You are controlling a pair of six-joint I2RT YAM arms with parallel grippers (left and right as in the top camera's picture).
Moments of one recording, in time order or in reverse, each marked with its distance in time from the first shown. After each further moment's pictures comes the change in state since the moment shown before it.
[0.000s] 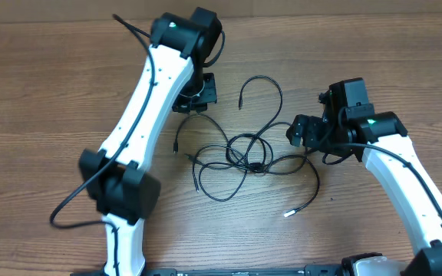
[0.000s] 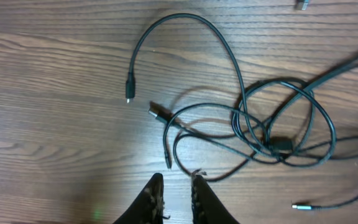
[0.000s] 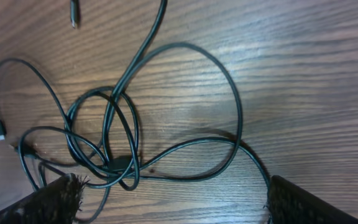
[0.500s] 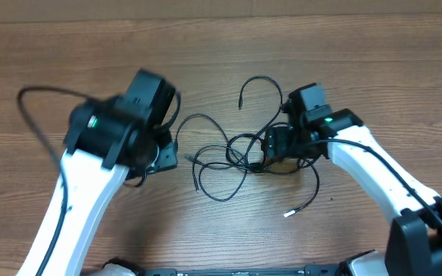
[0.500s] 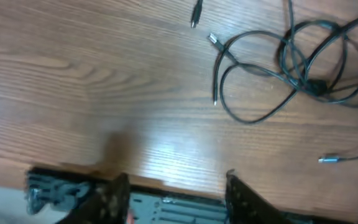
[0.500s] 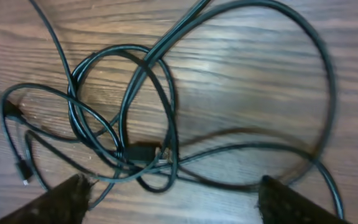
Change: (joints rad) left arm 0.002 -0.718 -0.626 0.080 -0.068 -0.143; right arm 0.183 0.153 -0.001 0.079 0.003 -0.041
